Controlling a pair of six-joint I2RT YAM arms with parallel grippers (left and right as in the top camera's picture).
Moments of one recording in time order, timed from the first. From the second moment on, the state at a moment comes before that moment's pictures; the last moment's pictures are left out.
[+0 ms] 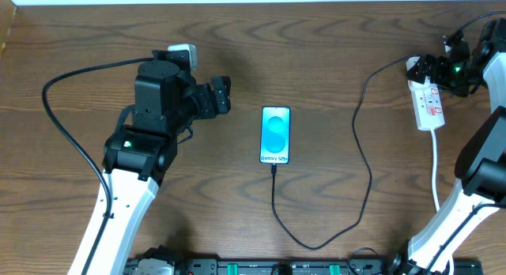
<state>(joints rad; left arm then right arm) -0.23 1.20 1.10 -0.52 0.12 -0.35 -0.38 2.19 1.78 -0.91 -0.42 -0.12</state>
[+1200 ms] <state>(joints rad) -0.23 1.20 1.10 -0.52 0.12 -0.35 -0.39 2.15 1.65 -0.81 -0.43 -0.10</state>
